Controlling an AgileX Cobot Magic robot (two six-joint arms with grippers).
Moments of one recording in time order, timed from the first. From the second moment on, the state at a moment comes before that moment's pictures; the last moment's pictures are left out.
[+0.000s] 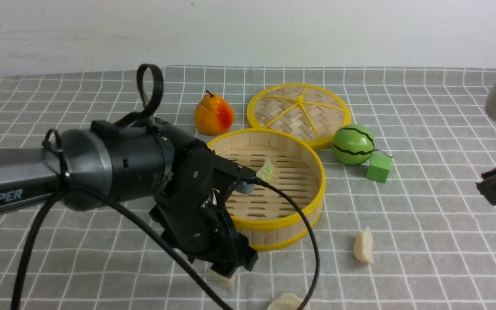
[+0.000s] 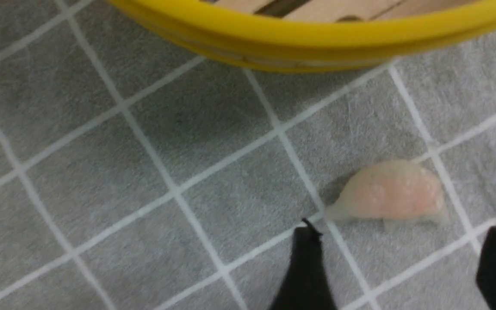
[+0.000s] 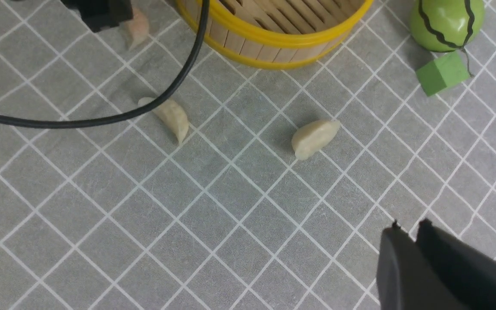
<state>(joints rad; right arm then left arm) 0.66 1.03 -1.24 -0.11 1.19 -0.09 -0.63 1.80 -1.20 0.02 0.74 -0.13</state>
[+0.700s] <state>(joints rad) 0.66 1.03 -1.24 -0.11 1.19 -0.09 -0.63 1.91 -1.22 -0.03 0.71 -0.17</state>
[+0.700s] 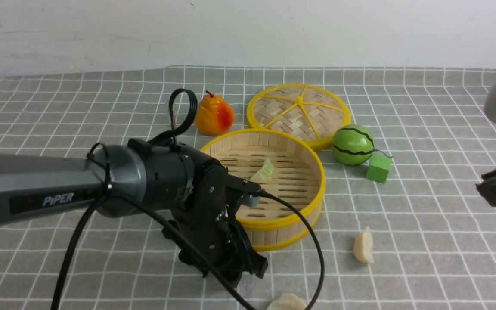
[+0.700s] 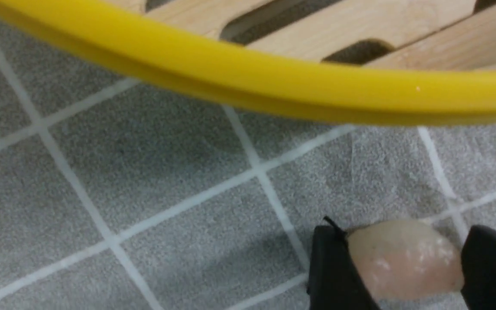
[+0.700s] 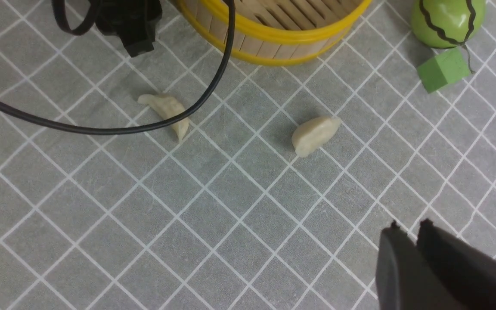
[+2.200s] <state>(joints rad) 0.66 1.03 -1.24 -0.06 1.18 -0.09 -0.48 2.18 -1.98 0.03 1.06 0.03</state>
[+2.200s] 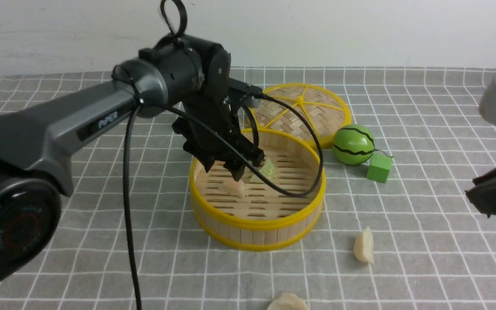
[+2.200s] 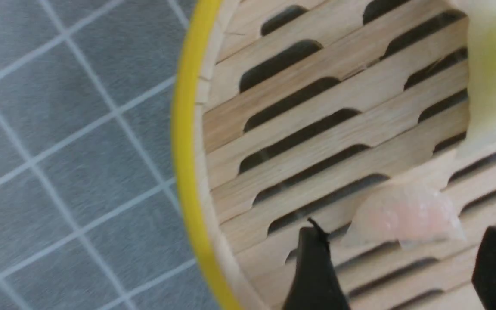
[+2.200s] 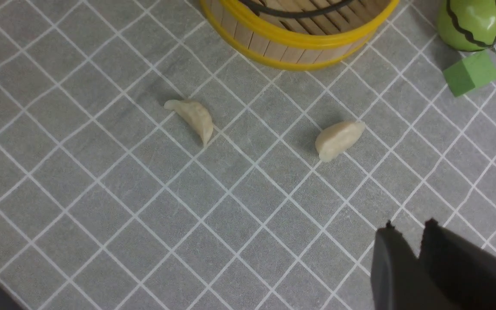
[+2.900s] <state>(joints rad) 0.66 1.33 -1.24 0.27 1.17 -0.55 -0.47 1.35 -1.60 0.01 1.24 -0.13</state>
